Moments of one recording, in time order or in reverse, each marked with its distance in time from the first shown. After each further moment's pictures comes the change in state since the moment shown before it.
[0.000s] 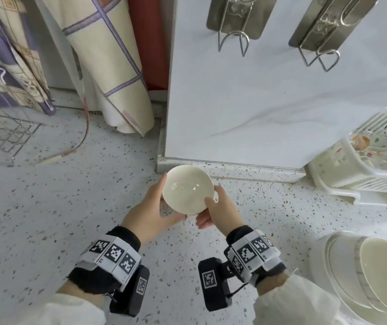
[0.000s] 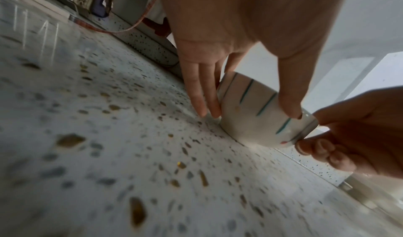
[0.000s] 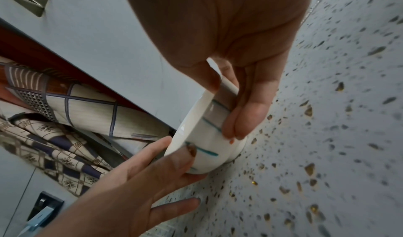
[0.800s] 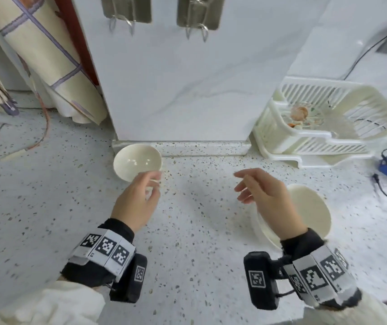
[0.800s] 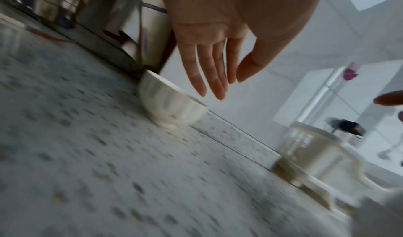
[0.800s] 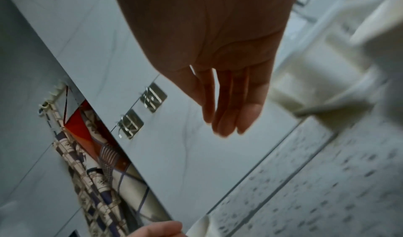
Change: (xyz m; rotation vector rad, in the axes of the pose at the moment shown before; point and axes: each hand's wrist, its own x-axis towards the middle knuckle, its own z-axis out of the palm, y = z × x) left_hand -0.049 0.074 0.063 0.062 0.229 0.192; right_hand -0.138 0.025 -0.156 -0.040 0.261 -0.408
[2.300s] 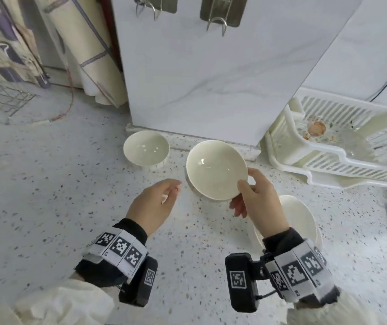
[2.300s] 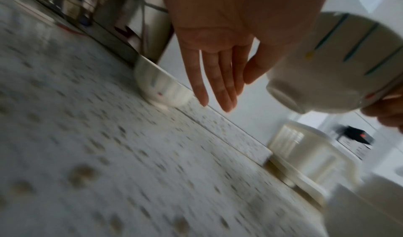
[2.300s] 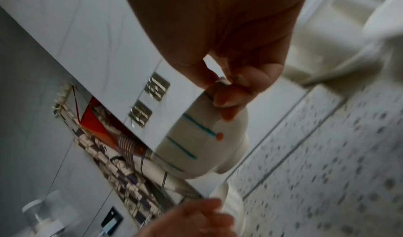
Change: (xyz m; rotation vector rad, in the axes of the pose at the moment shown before) left_hand -0.037 0.031 0.040 -0.143 -0.007 -0.171; right_hand 0.004 0.008 -0.001 -0.063 -0.079 0.087
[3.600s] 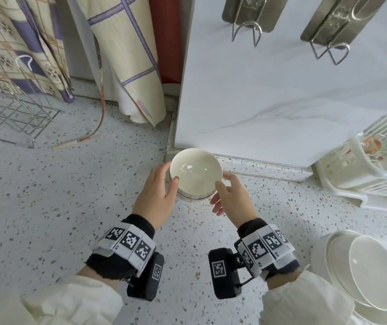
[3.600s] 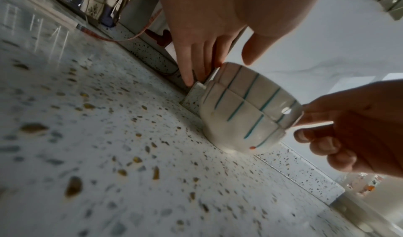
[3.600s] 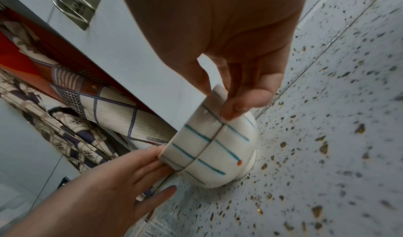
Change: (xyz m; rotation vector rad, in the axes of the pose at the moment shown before) left_hand 0.093 -0.079 -0.095 0.009 0.118 0.041; right_hand 0.091 -0.031 0.164 -0.014 -0.115 0.158
